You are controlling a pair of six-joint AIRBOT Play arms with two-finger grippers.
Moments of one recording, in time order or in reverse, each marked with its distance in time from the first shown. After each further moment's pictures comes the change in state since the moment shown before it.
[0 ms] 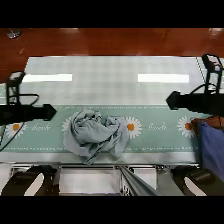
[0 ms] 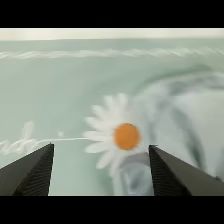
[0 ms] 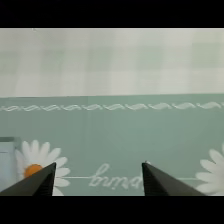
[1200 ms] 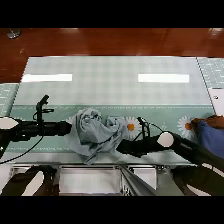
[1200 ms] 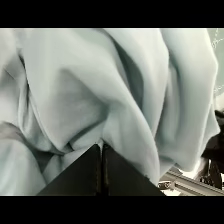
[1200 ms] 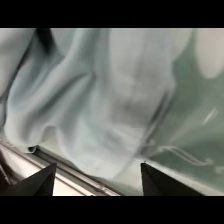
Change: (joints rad) left arm 0.125 -0.141 -0.351 -0.774 -0.034 0.586; right arm 0.528 -0.338 -0.525 1.040 -0.515 -0.219
